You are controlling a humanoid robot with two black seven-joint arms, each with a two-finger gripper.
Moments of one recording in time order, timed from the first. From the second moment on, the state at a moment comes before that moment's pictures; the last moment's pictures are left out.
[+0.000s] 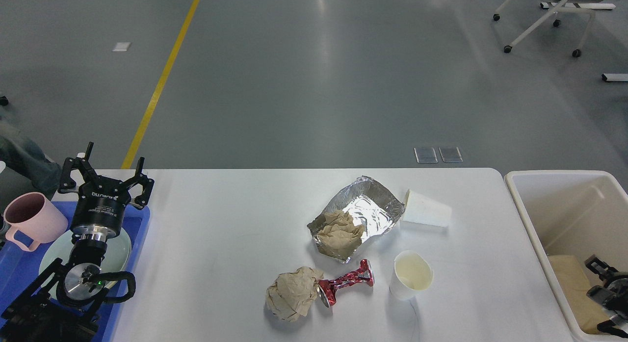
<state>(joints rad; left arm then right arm) -0.34 0.24 -1.26 -0.73 0.08 -0.54 -0.39 0.70 -0.46 -0.93 0.34 0.15 -0.16 -0.13</state>
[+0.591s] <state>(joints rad) -0.34 0.25 -1.26 -0.73 0.08 -0.54 -0.38 1.72 -0.62 -1.25 1.05 -0.28 0.39 -0.27</state>
